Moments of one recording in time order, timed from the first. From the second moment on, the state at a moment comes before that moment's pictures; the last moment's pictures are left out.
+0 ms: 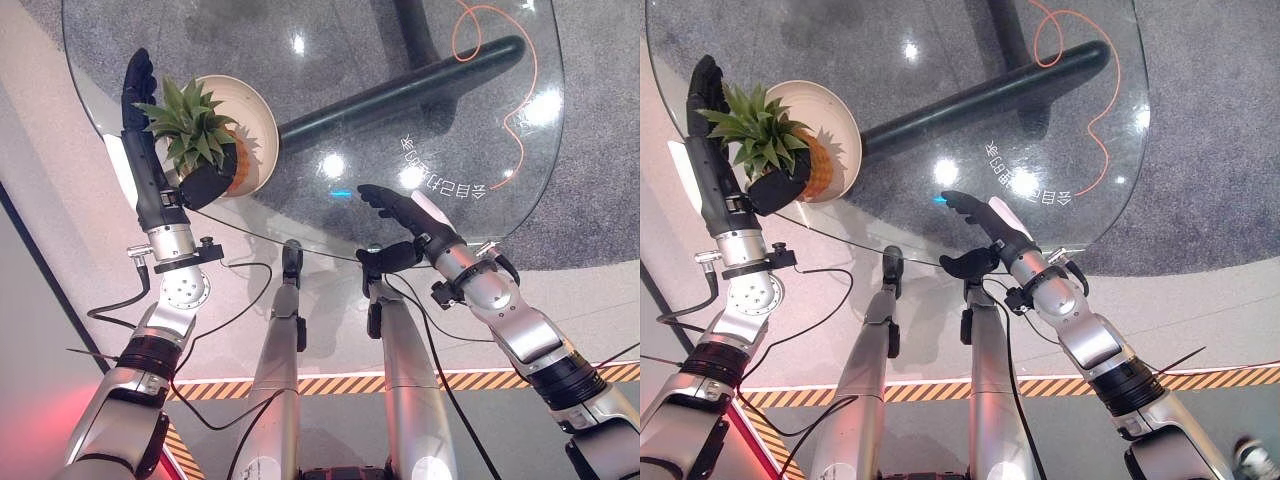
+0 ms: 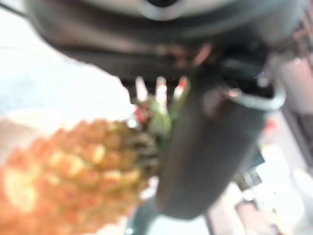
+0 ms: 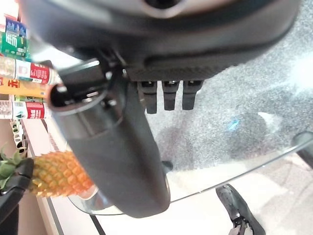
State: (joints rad) left arm -0.58 0.59 -0.22 0.54 -0.03 -0.68 0.71; right arm -0.48 -0.66 0.42 -0.03 0.14 0.15 0.04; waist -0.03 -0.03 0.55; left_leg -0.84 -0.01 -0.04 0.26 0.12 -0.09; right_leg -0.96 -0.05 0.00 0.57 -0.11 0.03
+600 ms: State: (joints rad) left arm -0.60 0.61 -0.22 0.54 -0.03 -0.68 0.71; right arm -0.50 -0.66 0.42 -0.03 0.14 0.18 0.04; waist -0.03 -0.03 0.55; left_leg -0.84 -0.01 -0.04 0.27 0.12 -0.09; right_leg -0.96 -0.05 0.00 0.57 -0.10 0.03
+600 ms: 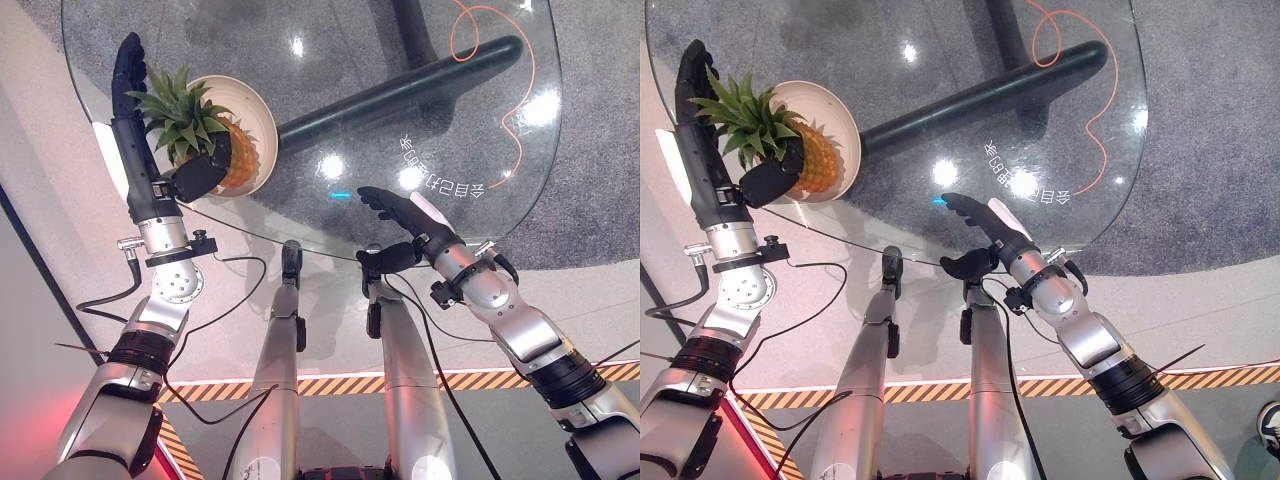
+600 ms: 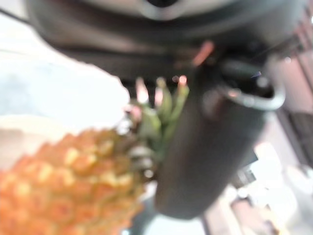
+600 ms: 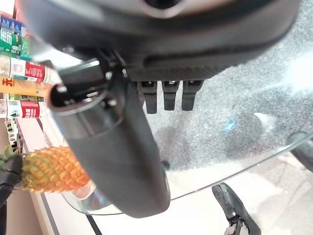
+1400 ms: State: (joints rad) left arm -0.58 0.68 -0.21 0.57 0.04 -0.64 0.69; right arm -0.47 -0.66 0.44 -0.03 0.14 0.18 0.07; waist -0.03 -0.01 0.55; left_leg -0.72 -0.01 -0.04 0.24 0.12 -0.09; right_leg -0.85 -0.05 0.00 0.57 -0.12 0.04
